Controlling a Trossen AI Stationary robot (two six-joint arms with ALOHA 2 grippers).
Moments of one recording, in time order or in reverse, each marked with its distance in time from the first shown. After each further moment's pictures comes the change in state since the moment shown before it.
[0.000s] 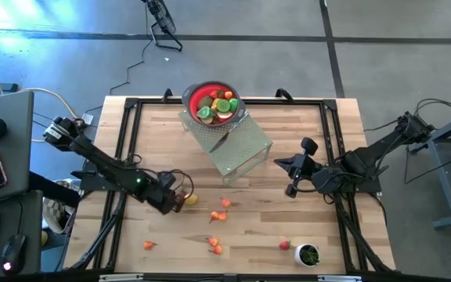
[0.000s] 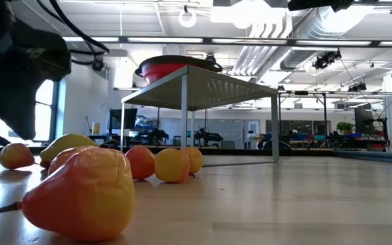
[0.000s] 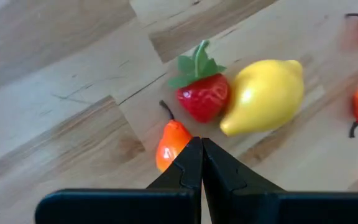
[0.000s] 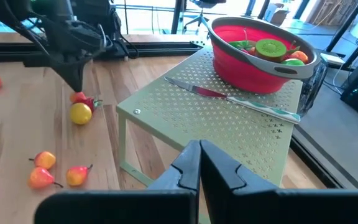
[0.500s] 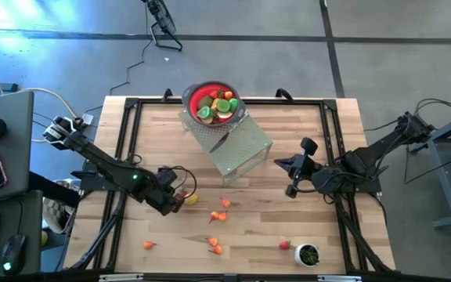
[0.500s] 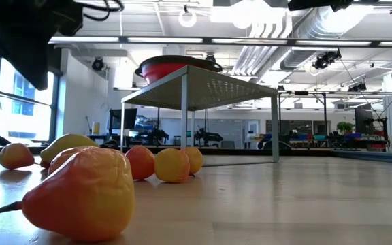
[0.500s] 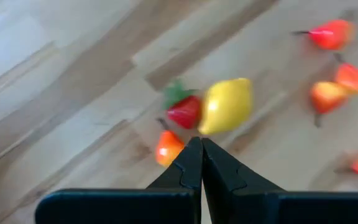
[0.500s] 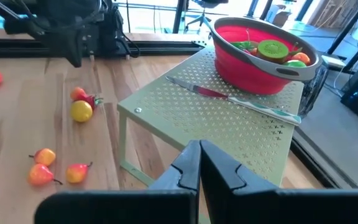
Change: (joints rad) left arm -0.005 0.000 0.272 -0.353 -0.058 0.137; right arm 0.000 0.000 0.000 0.000 -0.007 -0.016
